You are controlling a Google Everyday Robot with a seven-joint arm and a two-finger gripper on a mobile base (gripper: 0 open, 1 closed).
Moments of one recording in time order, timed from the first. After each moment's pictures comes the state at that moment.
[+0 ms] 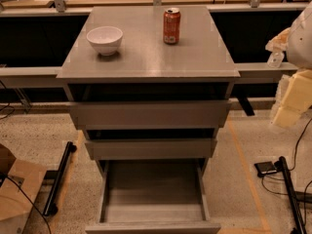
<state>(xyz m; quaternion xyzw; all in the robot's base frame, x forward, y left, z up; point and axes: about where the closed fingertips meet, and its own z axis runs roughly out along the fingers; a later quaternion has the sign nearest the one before) 0.438 -0.216 0.979 -0.60 0.78 -0.04 0.16</state>
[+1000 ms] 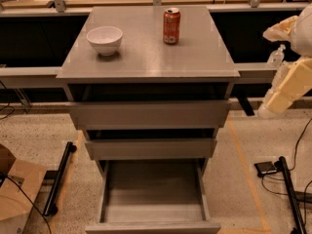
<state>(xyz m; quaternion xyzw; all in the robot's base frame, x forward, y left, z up) 0.460 -0.206 0.992 -0.59 0.76 0.02 0.26</state>
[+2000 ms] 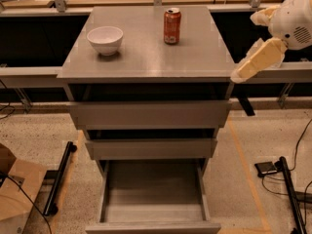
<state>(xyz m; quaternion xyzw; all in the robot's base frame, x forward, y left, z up) 0.562 -0.199 0.990 -0.53 0.75 0.07 0.38</state>
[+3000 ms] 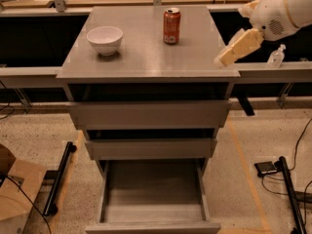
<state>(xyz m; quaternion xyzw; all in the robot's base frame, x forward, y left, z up) 0.622 -0.184 0.986 -0.51 0.75 0.08 0.42</state>
